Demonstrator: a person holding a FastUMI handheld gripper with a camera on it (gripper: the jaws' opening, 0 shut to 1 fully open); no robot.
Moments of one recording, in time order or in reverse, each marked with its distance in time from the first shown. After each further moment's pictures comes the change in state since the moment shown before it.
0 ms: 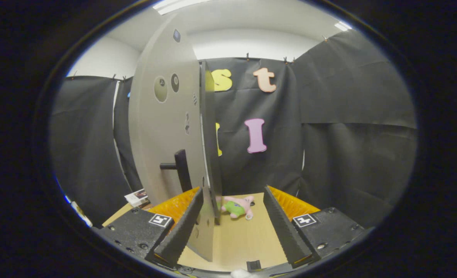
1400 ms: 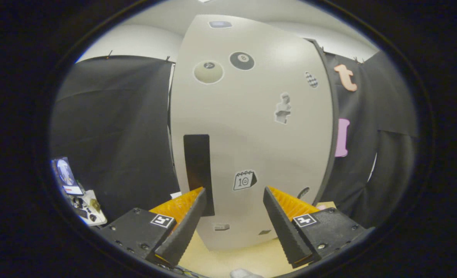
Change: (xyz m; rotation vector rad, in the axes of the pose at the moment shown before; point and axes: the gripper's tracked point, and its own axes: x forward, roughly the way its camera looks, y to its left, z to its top) arm 0.151 0.315 -0.026 -0.176 0.032 0.305
